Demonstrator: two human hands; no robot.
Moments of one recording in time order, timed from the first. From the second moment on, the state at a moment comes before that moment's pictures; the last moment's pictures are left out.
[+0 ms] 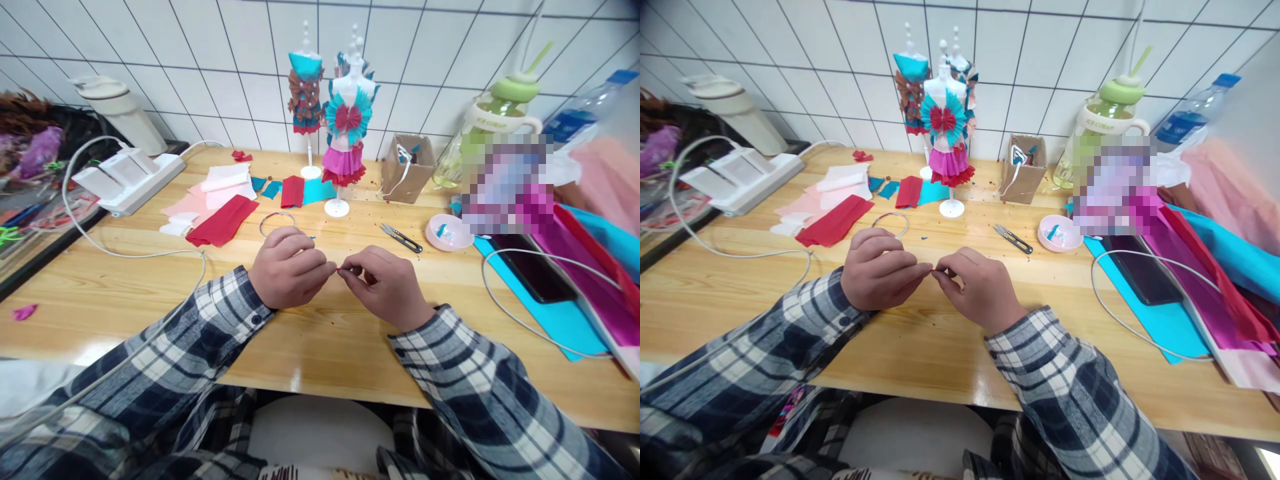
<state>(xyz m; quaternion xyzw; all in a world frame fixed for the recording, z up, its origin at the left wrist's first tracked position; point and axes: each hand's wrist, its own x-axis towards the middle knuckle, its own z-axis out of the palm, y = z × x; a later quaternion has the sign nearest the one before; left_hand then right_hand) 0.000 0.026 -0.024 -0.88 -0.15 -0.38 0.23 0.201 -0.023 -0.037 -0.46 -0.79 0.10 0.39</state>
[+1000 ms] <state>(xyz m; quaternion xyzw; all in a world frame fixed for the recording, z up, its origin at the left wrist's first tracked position) 0.009 0.018 -0.025 -0.92 0.04 -0.34 0.21 0.217 -0.005 -0.041 -0.48 -0.57 0.60 0.29</state>
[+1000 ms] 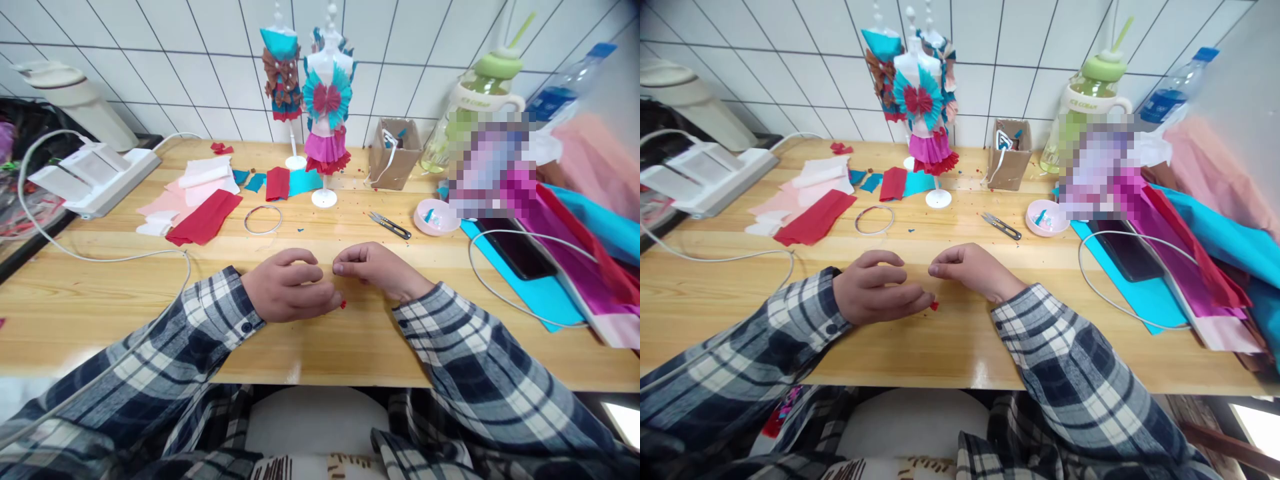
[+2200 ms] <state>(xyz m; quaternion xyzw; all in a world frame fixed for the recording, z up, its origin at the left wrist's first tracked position) 0.006 0.027 -0.037 -0.91 -0.08 -0.36 0.17 0.226 -0.002 -0.037 -0.46 -0.64 0.57 0.24</state>
